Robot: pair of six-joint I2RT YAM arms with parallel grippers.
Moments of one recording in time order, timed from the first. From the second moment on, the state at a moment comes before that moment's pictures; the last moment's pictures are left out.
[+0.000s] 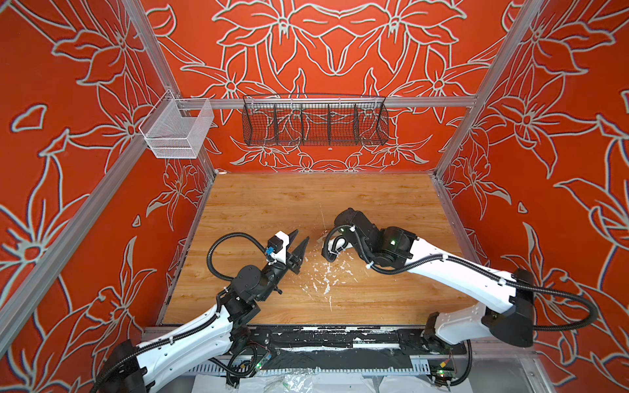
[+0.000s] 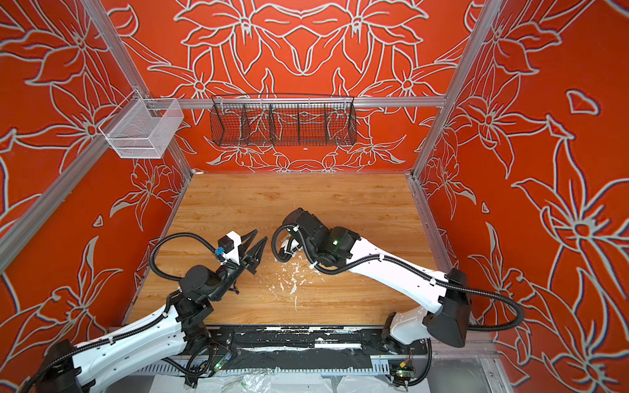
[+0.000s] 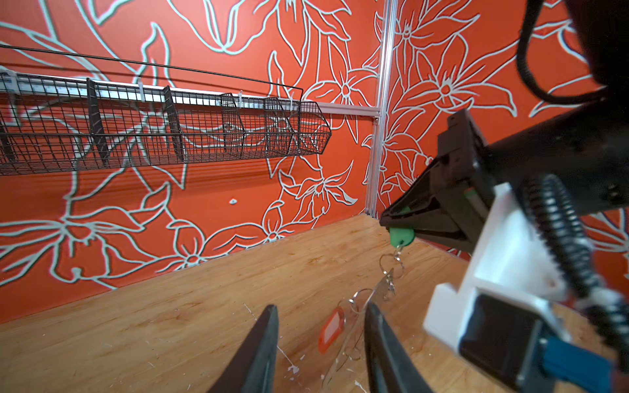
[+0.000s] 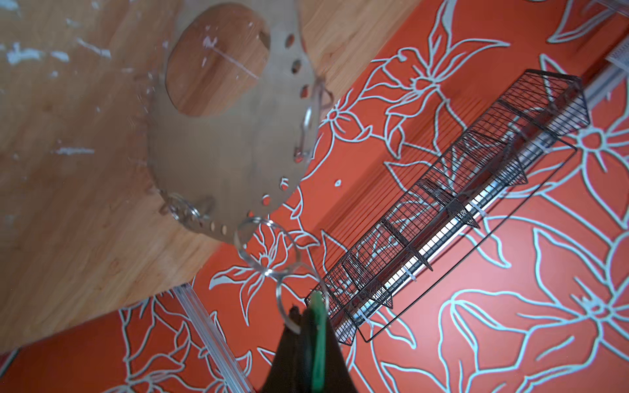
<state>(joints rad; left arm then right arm) -0.78 0.68 0.27 0.62 -0.20 0.01 1.03 1.37 1.33 -0.65 0.65 -1.62</state>
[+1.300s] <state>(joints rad) -0.78 0.59 0.24 0.62 -0.23 0.00 0.86 1.45 1.06 -0.14 0.29 -0.92</state>
